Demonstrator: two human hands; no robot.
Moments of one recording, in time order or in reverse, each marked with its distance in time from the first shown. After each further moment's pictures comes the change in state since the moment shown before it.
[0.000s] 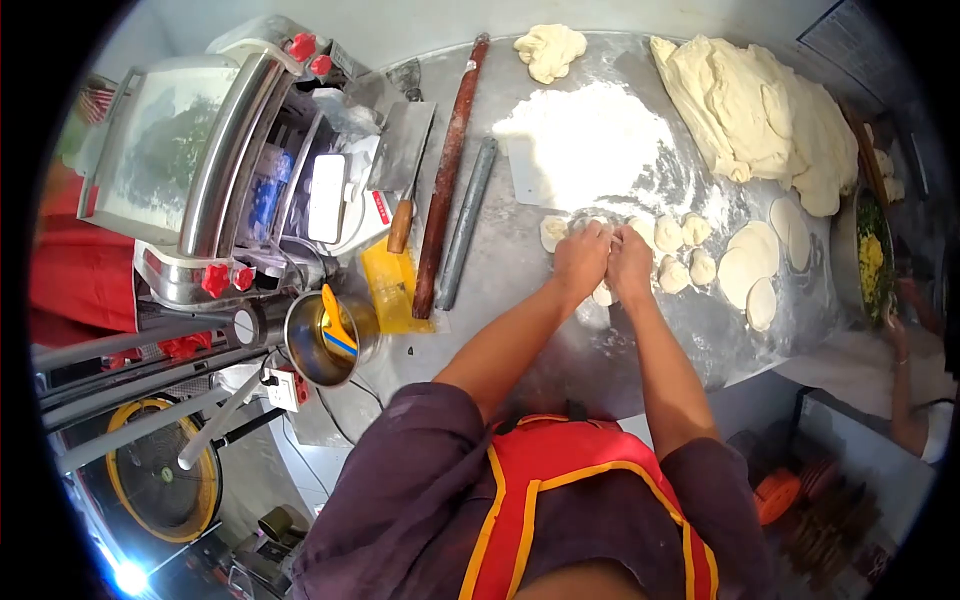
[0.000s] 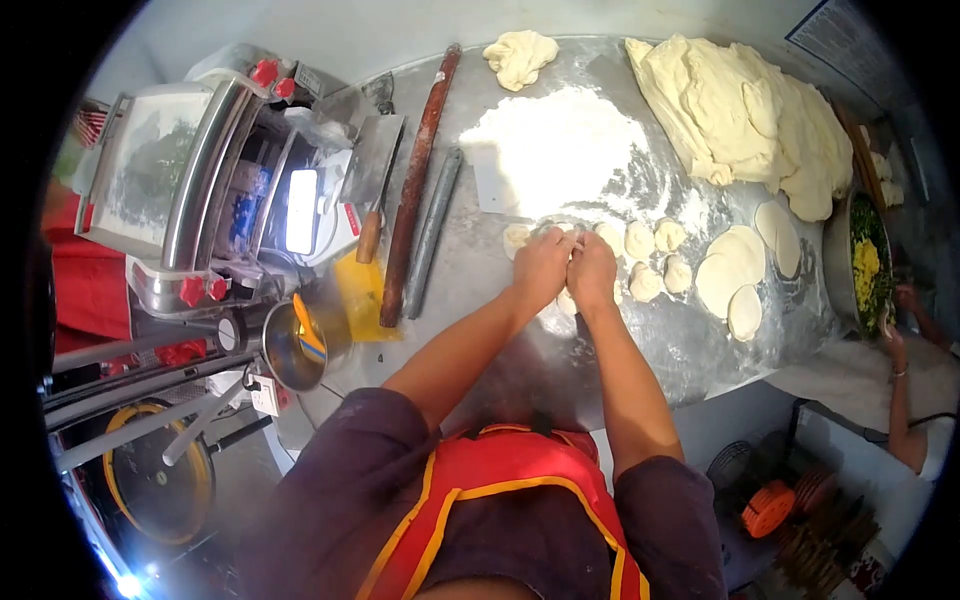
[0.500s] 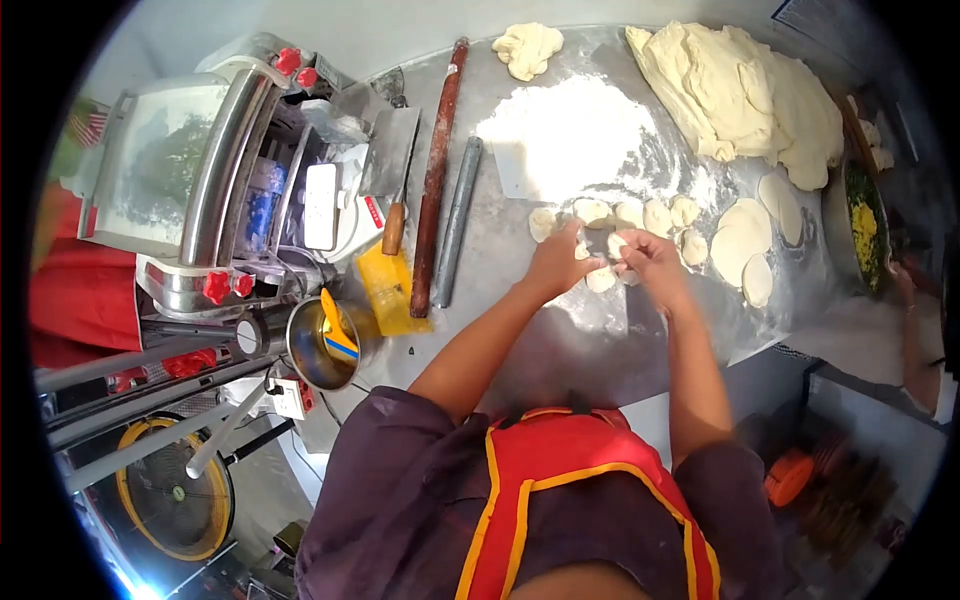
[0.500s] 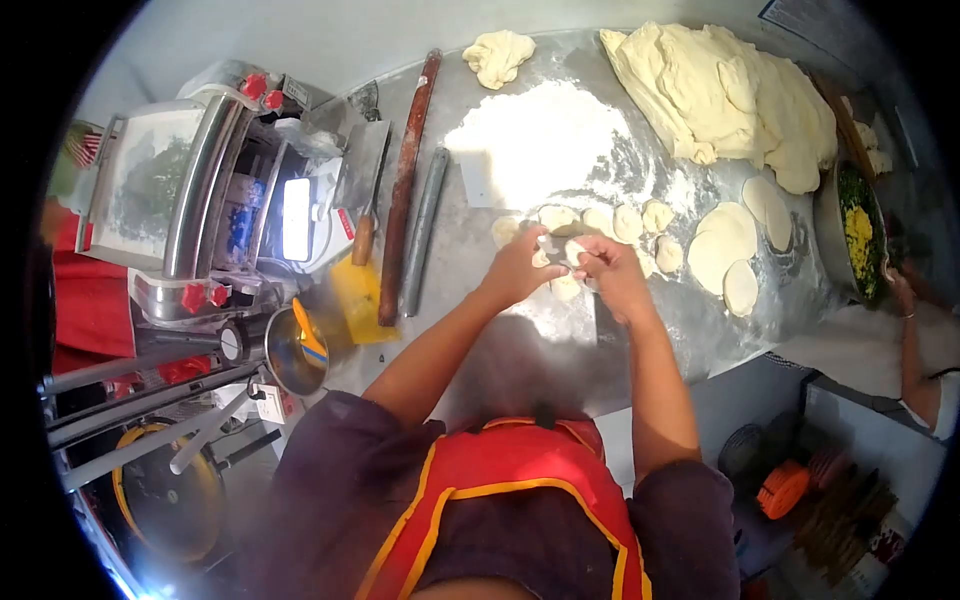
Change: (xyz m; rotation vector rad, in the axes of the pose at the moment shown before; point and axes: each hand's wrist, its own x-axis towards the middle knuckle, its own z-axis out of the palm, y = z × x) left_hand -0.019 -0.006 -0.049 -0.460 -0.290 -0.212; right_hand -0.026 -0.012 -0.087 0.832 -0.398 0.334
